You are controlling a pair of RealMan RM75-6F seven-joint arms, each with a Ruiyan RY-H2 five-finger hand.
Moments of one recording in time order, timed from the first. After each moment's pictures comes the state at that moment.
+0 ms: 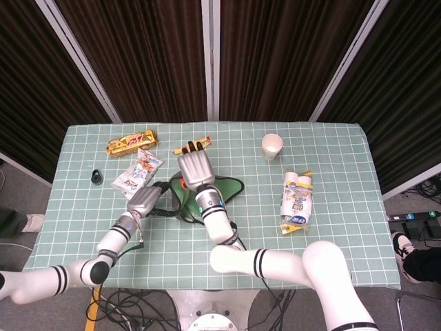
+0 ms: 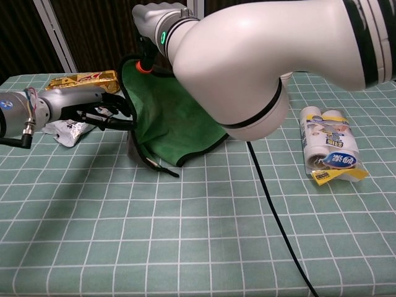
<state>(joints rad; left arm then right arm) -0.77 -1.55 -0.19 -1.43 0.86 0.74 0.14 1.39 -2.00 0.51 -1.11 -0.46 1.03 -0.93</state>
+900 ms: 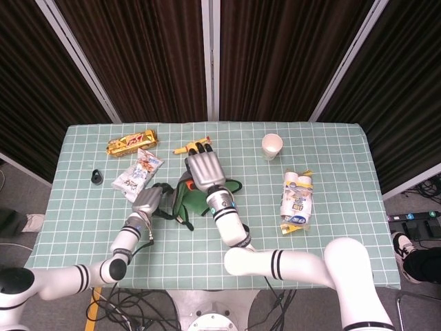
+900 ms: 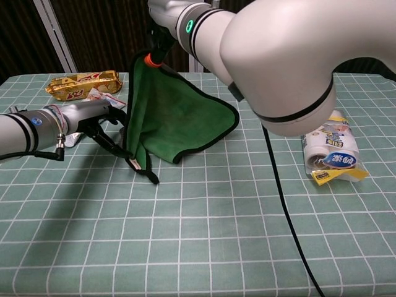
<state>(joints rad) -0.81 -1.71 -0.20 -1.29 0.67 0.80 0.22 1.28 -1.89 0.50 -1.31 -0.49 1.06 -0.82</state>
